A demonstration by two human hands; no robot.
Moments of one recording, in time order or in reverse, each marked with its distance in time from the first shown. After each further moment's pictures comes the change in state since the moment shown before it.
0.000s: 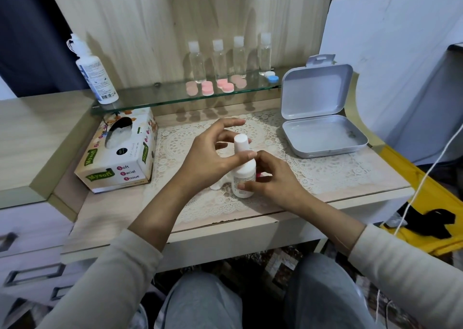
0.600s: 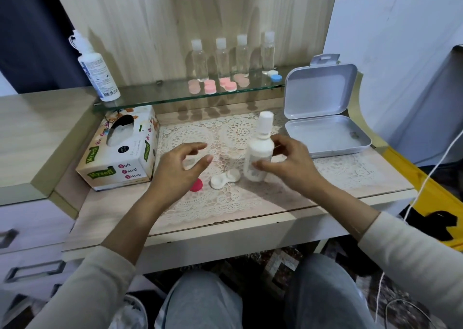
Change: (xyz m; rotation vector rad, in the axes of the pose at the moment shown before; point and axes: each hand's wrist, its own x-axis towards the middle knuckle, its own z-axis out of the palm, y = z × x) left_hand -0.021 -0.047 -0.032 0.274 0.142 -0.179; right_hand 0.014 -0.011 -0.024 -0.122 0.156 -0.011
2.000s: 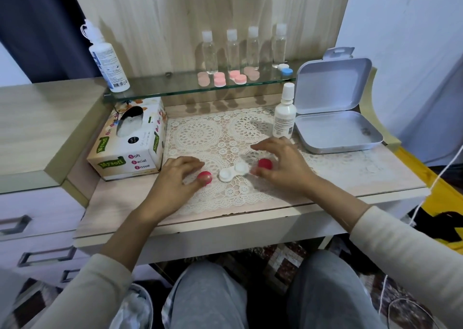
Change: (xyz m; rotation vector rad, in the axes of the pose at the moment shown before) left_hand -0.020 -0.042 -0.003 0.250 -0.084 0.039; right_hand 0.007 0.017 0.022 -0.415 -0.138 -0.173
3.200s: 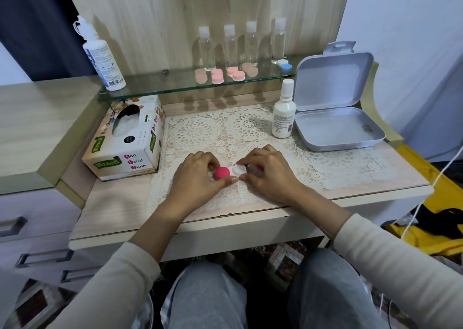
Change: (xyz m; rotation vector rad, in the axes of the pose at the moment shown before) left_hand 0.013 0.040 0.024 0.138 0.052 -0.055; right_hand 0.000 0.000 0.032 0.014 0.034 -0.115
